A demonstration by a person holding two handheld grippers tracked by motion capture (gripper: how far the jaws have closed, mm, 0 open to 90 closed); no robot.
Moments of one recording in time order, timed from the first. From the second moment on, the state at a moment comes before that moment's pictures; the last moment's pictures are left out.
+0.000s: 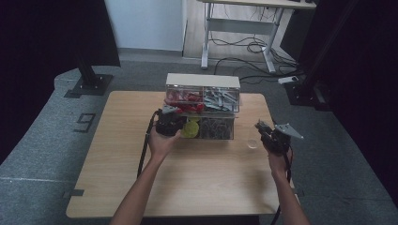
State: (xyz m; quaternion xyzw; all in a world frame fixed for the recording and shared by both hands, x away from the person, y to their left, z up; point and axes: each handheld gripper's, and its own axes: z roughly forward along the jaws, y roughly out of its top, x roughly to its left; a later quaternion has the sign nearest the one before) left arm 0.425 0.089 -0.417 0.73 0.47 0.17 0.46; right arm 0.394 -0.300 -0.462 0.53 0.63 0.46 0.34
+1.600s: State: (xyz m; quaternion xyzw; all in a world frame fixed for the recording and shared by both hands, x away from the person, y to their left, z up) left arm 0.422 0.087 -0.419 0.73 0.47 0.17 0.46; right arm 0.350 -0.291 -0.489 0.51 0.63 0.50 0.31
